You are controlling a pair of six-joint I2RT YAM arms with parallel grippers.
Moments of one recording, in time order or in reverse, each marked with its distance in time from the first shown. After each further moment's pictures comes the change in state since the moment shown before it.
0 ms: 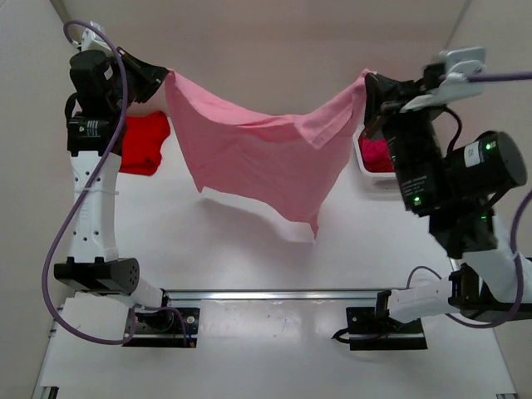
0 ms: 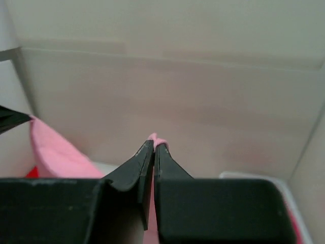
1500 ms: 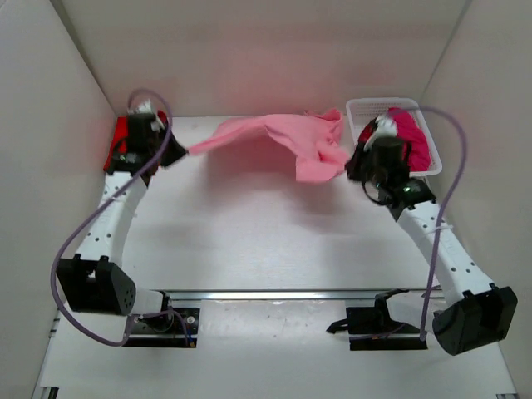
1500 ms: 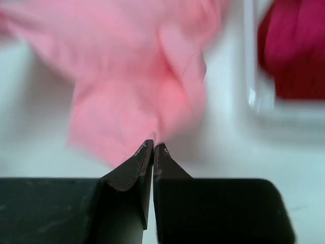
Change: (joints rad) left arm -0.061 -0.103 -0.493 -0.002 -0.116 0.146; right arm -0.943 -0.109 -0.869 -0.093 -0.907 0.708
